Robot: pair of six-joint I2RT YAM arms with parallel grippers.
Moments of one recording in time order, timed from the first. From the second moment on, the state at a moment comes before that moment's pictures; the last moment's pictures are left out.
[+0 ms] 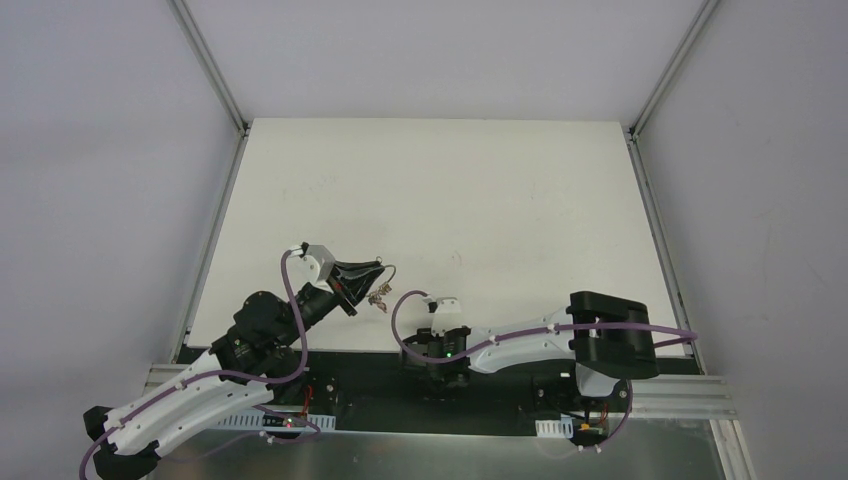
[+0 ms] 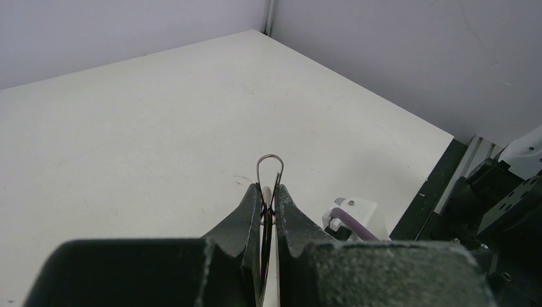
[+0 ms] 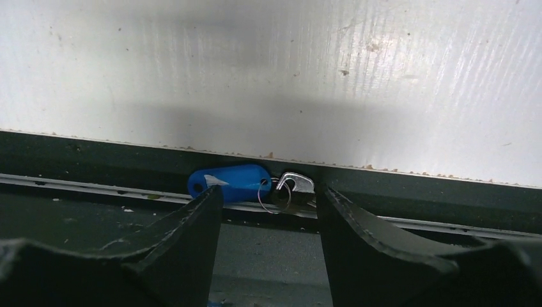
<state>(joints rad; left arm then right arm) -0.96 0.30 0.39 0.06 -0.16 -0.14 1.54 1.68 0.93 -0.65 0.48 1.38</state>
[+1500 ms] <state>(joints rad) -0.96 0.31 0.39 0.06 -0.16 -0.14 1.57 1.54 0.96 -0.68 0.62 1.34</state>
